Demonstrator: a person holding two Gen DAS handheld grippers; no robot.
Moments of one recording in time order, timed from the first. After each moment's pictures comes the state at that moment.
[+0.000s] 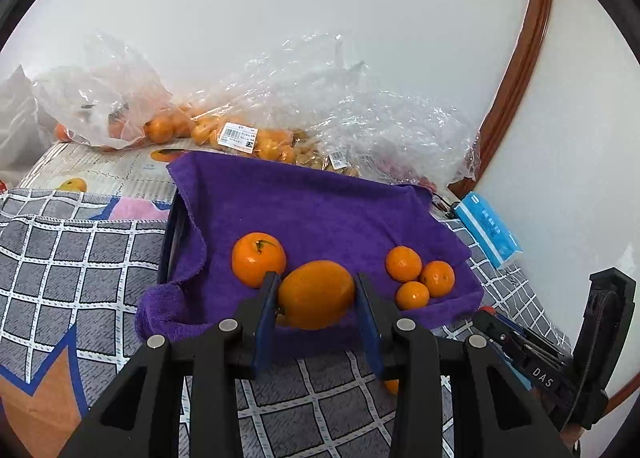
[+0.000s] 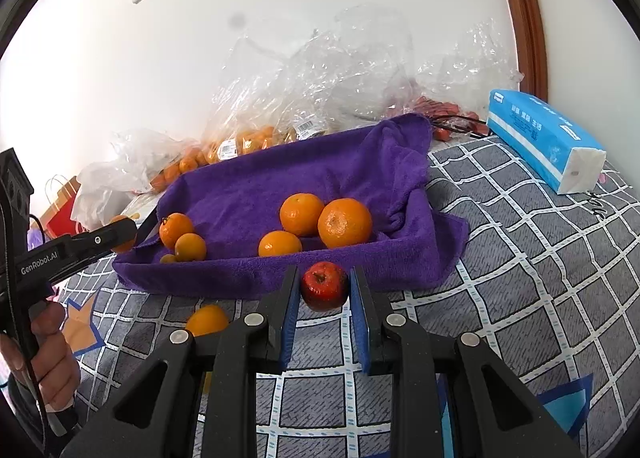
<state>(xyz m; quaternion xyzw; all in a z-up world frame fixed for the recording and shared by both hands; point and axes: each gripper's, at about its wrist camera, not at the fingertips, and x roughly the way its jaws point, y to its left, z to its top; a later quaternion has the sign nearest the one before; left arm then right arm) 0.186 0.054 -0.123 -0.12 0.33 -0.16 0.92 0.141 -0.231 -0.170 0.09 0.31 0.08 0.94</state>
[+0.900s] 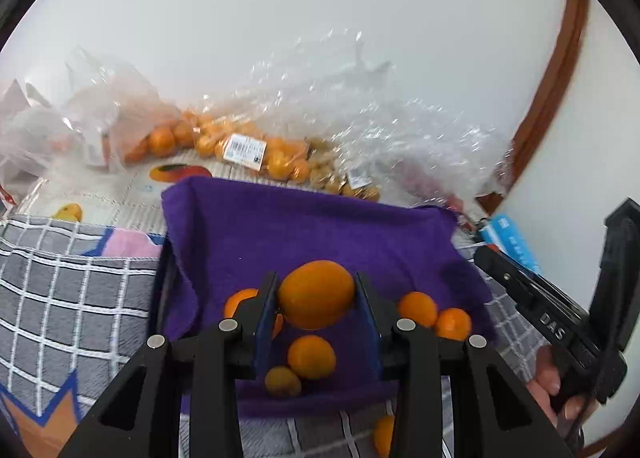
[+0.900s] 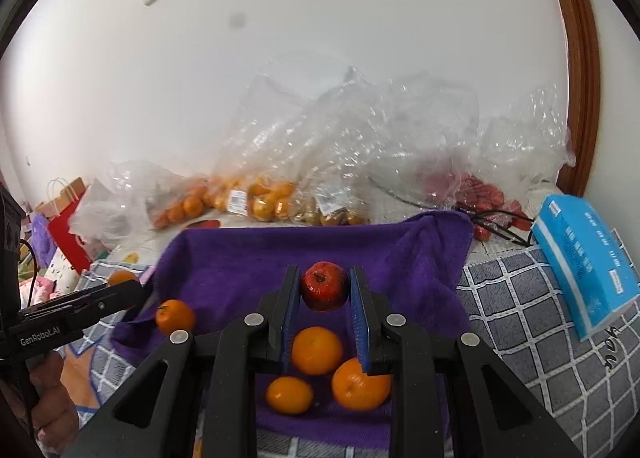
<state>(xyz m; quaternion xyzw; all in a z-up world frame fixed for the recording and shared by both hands) 0.247 0.030 -0.108 -0.12 0.37 -0.10 0.92 0.241 -0.214 -0.119 0.03 0.30 0.11 0.95</state>
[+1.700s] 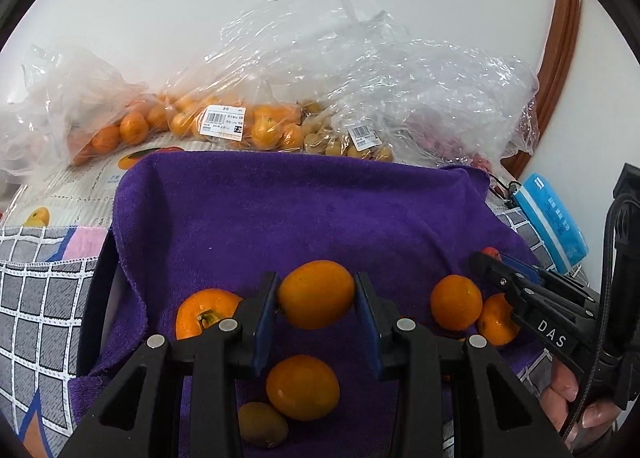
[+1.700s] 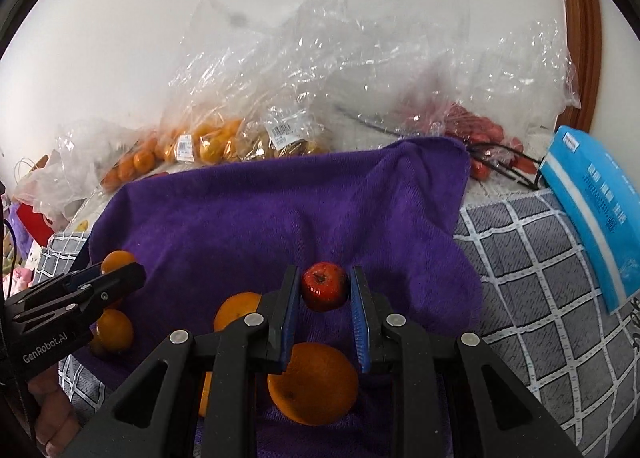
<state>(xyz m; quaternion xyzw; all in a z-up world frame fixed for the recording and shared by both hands) 0.269 -0.007 -0.149 -0.05 0.38 -0.09 0.92 0.275 -0.222 -0.178 0.02 0.37 0.08 0.93</state>
